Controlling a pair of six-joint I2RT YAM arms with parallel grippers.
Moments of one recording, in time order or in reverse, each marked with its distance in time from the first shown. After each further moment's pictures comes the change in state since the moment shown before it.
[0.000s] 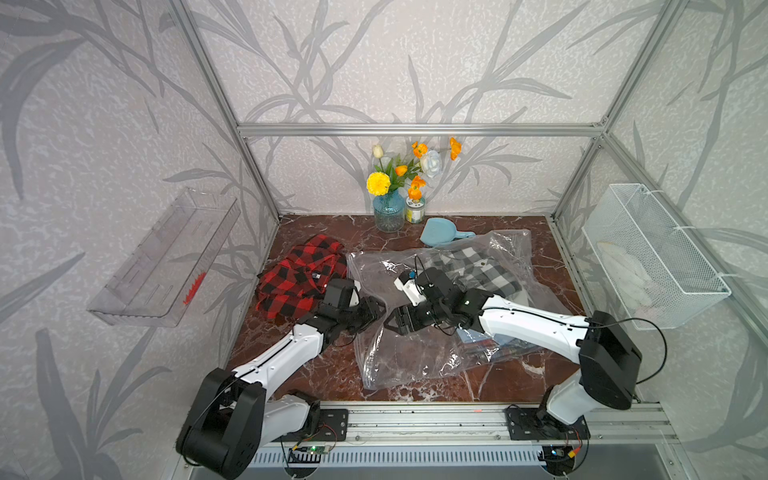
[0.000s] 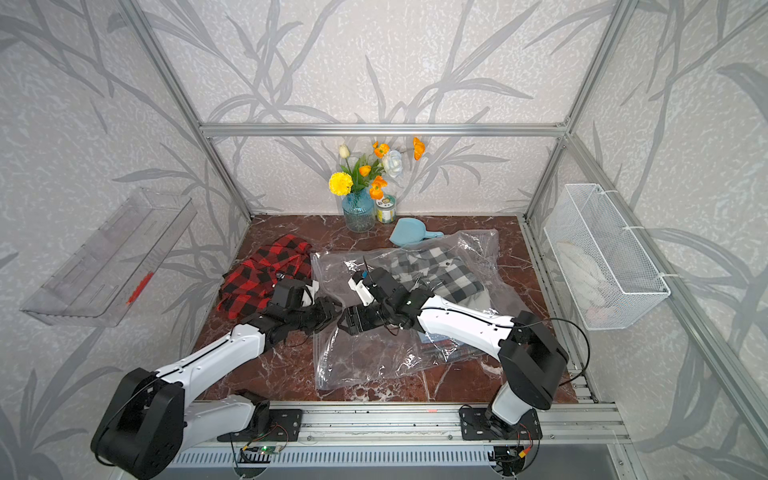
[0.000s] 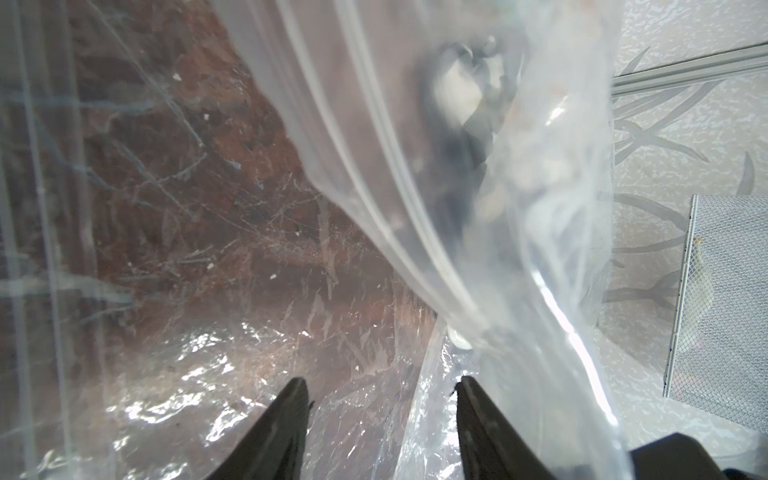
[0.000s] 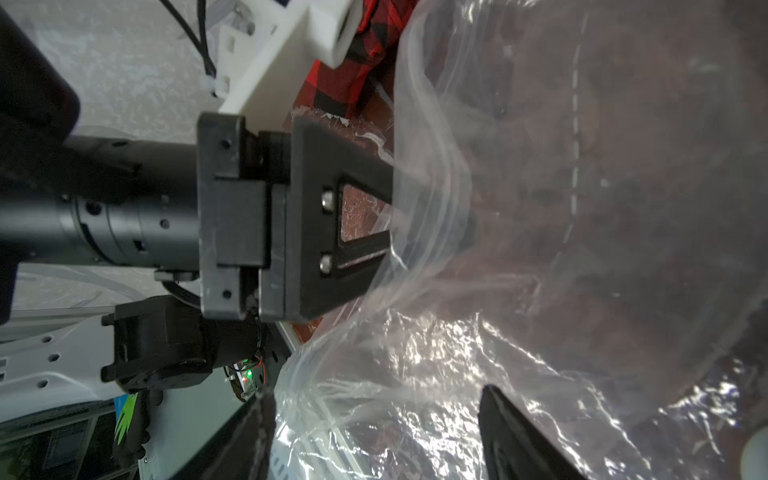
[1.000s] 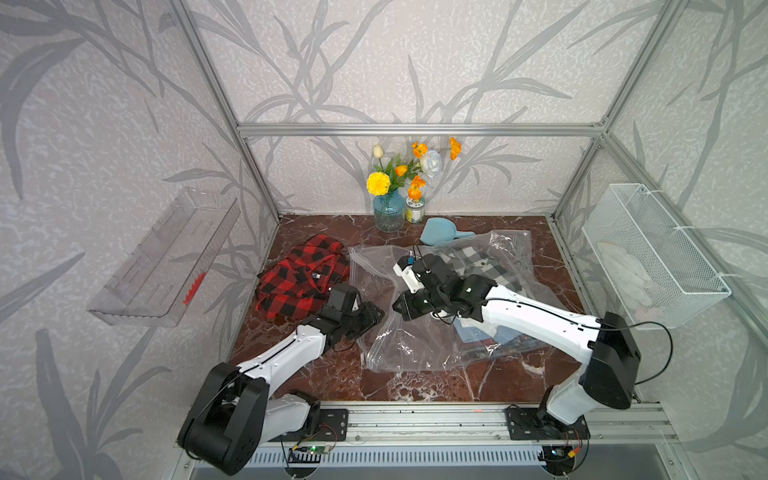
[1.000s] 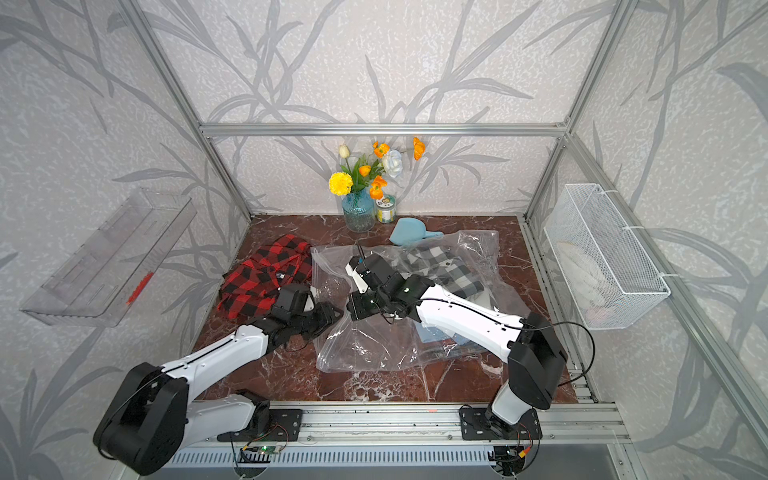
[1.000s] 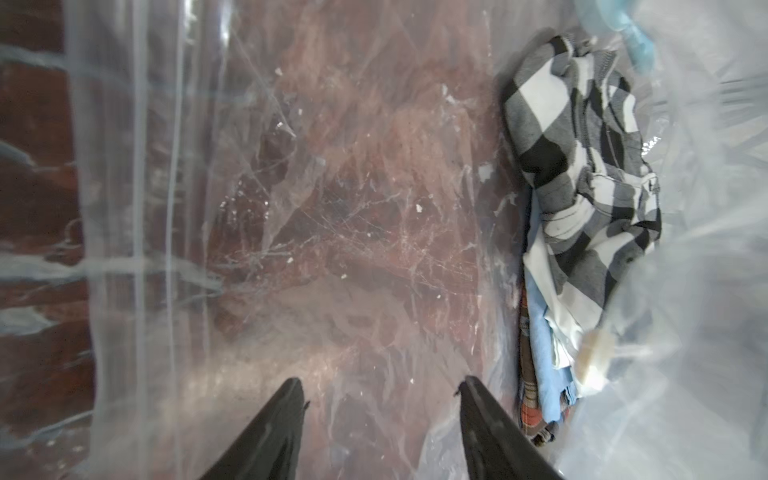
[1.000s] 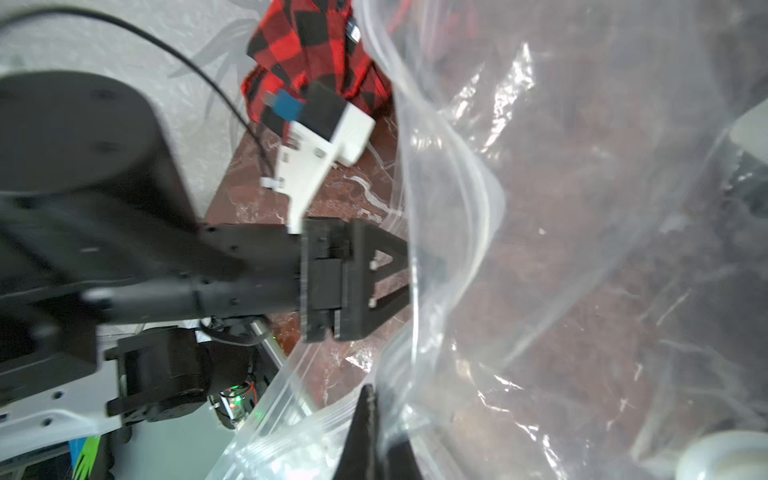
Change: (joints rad) left arm -0.024 0.074 -0.013 -0.021 -0.122 -0.016; right arm 0.010 -0.042 0.179 -0.212 0.109 -0.039
